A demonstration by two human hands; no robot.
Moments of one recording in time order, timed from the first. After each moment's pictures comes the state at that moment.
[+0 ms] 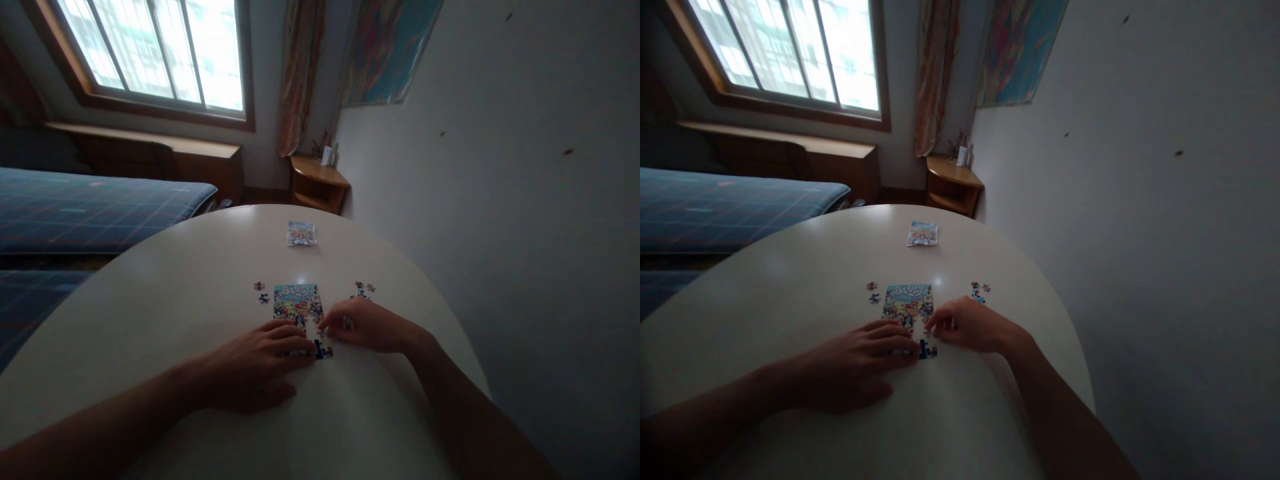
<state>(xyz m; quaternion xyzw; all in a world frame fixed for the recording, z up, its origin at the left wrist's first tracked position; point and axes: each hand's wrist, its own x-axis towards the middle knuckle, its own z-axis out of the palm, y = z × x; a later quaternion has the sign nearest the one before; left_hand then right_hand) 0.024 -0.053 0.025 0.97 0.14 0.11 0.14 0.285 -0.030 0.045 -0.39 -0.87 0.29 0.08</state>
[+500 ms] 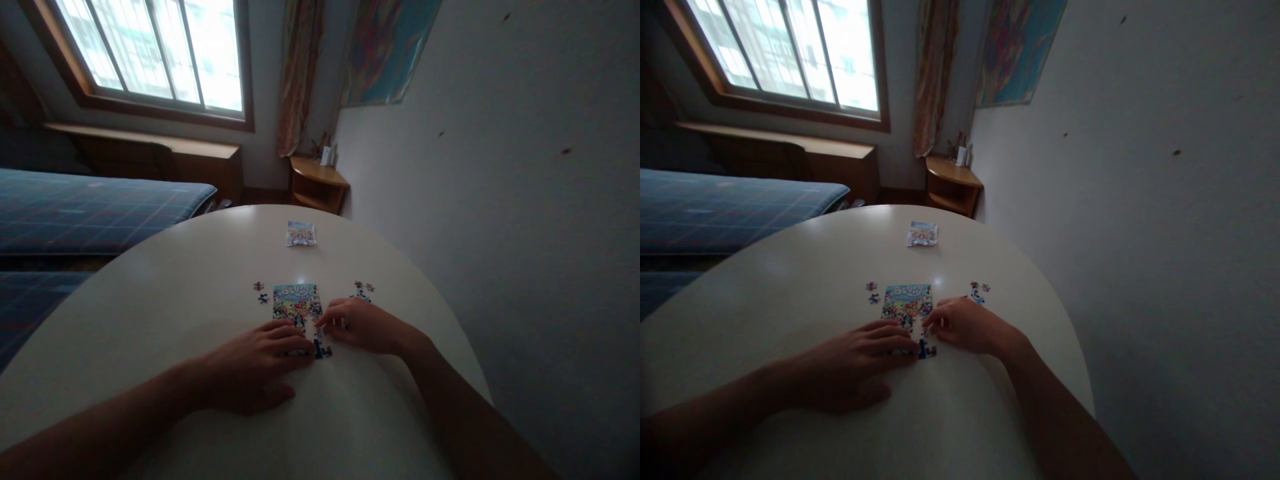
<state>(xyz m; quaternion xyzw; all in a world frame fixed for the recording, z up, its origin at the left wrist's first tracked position) 0.024 -0.053 0.023 0.98 0.13 0.11 0.13 0.277 -0.031 0.043 -0.38 -0.88 0.26 0.11</state>
